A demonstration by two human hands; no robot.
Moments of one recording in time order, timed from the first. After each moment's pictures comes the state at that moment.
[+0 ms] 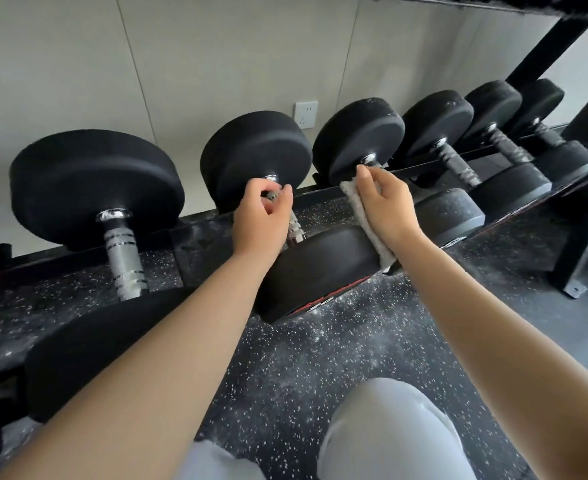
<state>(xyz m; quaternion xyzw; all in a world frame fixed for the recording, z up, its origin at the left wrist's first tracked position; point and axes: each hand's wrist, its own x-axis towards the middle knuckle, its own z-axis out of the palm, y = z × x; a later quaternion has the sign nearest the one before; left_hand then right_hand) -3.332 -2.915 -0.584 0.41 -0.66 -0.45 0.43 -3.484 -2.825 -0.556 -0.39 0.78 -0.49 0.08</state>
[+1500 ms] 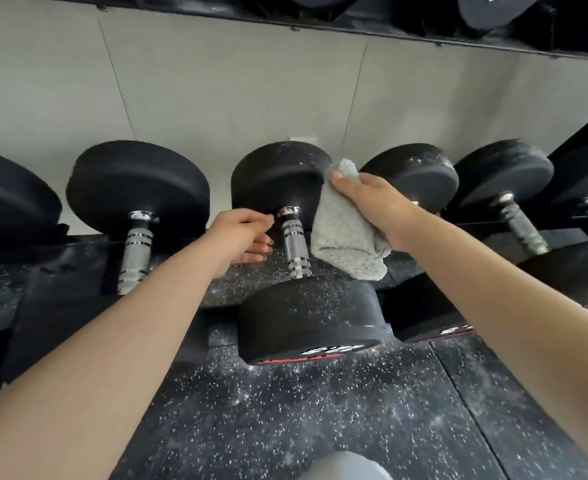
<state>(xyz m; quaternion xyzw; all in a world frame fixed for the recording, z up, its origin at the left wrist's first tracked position) -3.522 -2.914 -0.565 0.51 -0.55 -0.59 0.31 -3.716 -2.851 -0.501 -0.47 0.68 -0.41 0.38</state>
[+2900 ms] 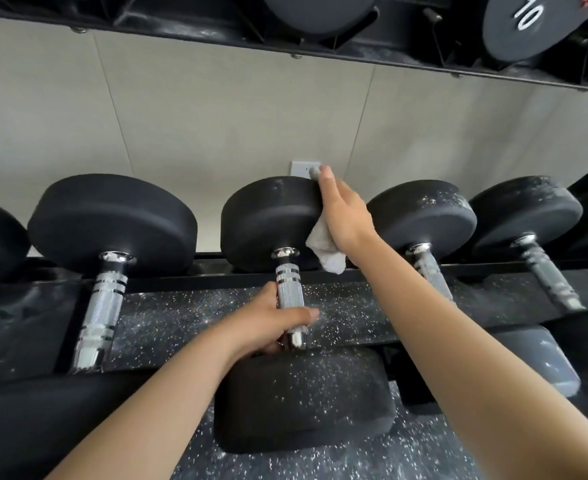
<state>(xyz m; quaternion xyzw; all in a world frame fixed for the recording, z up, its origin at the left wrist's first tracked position) -3.561 -2.893 -0.585 0.48 -0.64 -0.58 0.15 -3.716 -2.938 -0.523 -0.52 0.70 -0.44 0.23</state>
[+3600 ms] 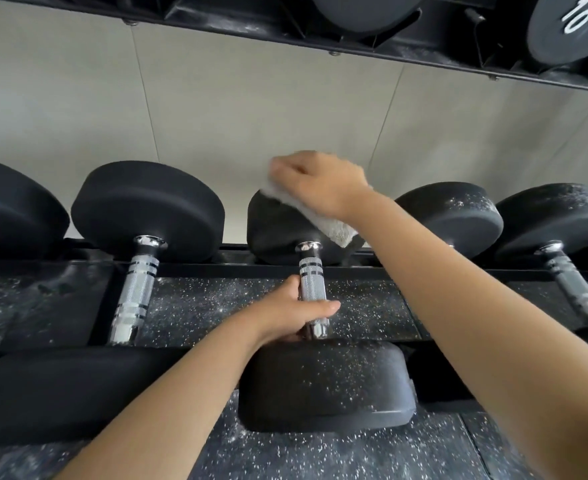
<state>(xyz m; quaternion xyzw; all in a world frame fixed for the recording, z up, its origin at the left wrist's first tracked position) -3.553 -2.890 -0.580 0.46 -0.64 -0.60 0.13 -3.670 -2.961 -0.480 -0.73 0.66 -0.16 0.05</state>
